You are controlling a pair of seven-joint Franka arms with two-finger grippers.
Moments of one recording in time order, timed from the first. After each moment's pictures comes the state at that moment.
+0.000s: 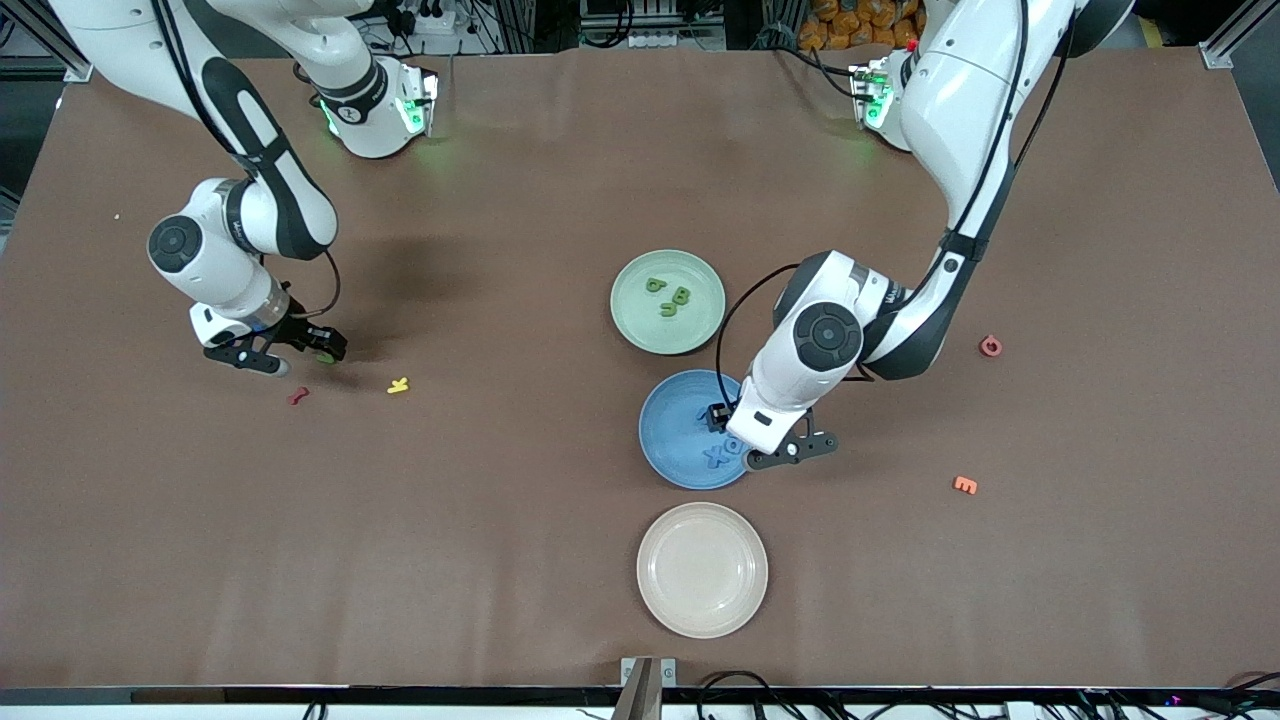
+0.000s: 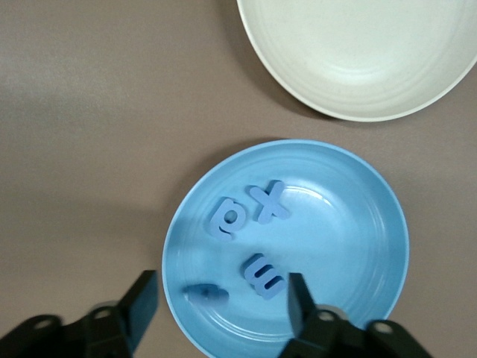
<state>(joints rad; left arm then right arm) -0.39 0.70 -0.18 -1.52 0.02 2.28 -0.77 0.02 0.26 -0.08 -2.49 0.10 2.78 0.10</state>
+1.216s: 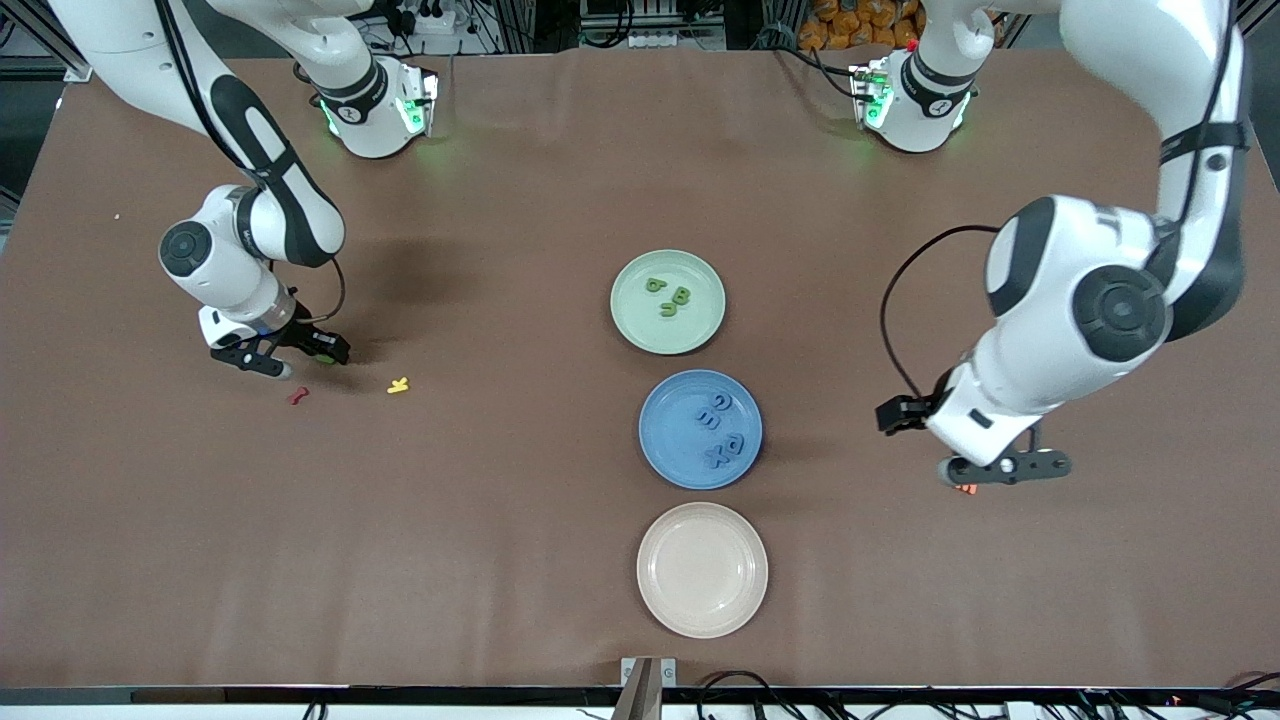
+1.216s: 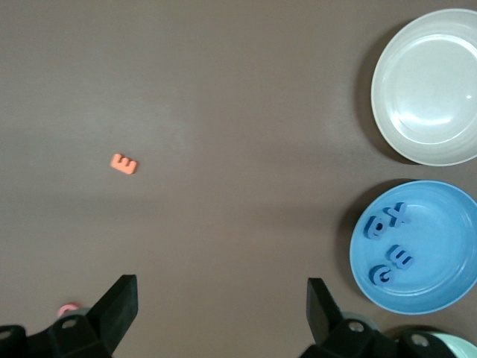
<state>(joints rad) -0.18 0.44 -0.11 -1.43 0.03 1.89 -0.34 0.02 0.31 -0.08 -2.49 0.14 2.84 0.11</state>
